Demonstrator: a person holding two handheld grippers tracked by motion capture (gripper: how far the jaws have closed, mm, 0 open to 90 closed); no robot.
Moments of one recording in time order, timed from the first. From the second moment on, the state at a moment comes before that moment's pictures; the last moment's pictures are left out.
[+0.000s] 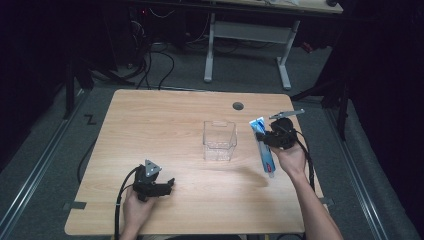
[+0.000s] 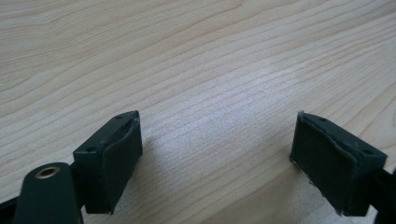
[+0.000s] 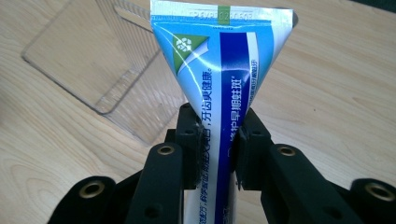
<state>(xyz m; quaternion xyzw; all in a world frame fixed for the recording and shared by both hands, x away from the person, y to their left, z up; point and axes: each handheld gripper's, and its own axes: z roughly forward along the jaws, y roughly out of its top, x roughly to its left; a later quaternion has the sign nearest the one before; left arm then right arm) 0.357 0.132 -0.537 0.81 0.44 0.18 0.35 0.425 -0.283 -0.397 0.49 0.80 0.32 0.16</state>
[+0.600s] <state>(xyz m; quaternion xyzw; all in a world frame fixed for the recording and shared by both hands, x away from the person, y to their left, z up) 0.357 0.132 -0.537 0.81 0.44 0.18 0.35 0.420 -0.278 -0.392 0.46 0.81 0.33 0.17</state>
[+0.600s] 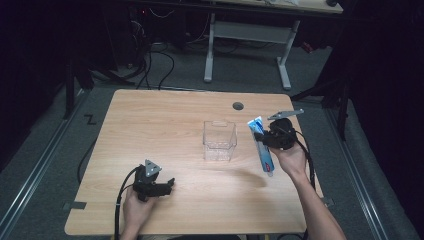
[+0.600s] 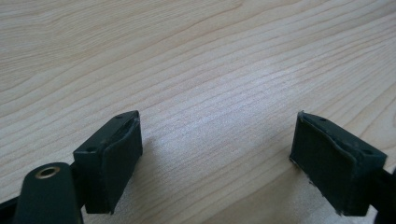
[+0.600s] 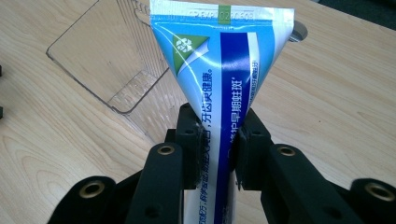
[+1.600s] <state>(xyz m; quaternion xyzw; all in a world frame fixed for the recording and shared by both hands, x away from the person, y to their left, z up) 0.356 0.133 -0.537 0.81 0.44 0.18 0.35 0.411 -0.279 -0.363 0.44 0.80 0.37 0.17</state>
